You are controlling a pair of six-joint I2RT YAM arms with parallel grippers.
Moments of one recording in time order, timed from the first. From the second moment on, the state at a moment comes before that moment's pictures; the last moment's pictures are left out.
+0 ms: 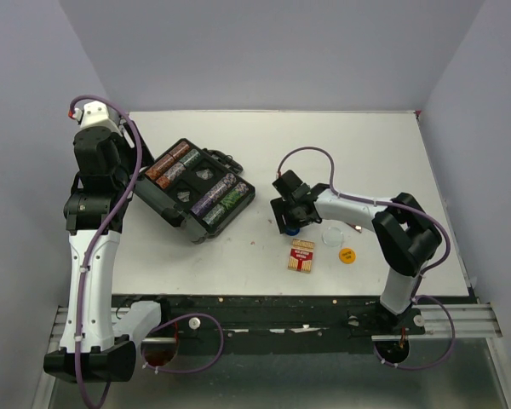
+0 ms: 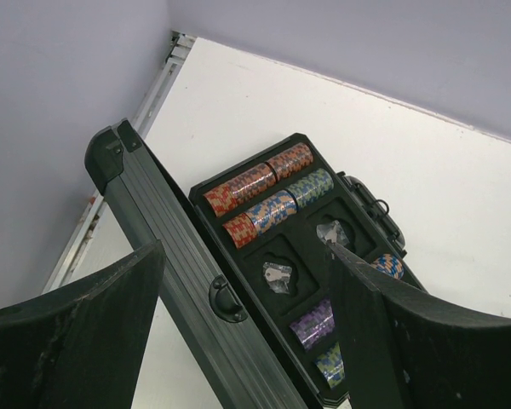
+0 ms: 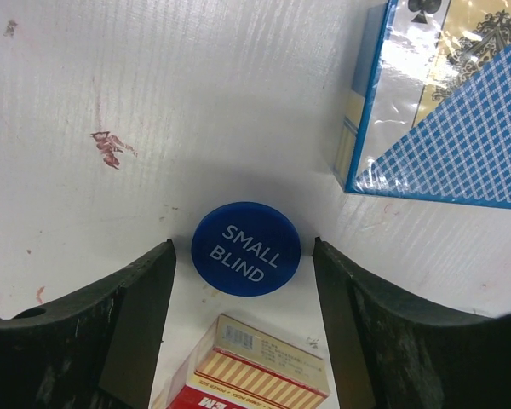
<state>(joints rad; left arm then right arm) 0.02 1.00 1.33 -0.63 -0.19 -0.24 0.73 1.82 1.14 -0.48 0.15 0.35</state>
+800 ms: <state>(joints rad) 0.02 1.00 1.33 -0.63 -0.19 -0.24 0.73 1.87 1.23 -0.58 0.16 0.35</state>
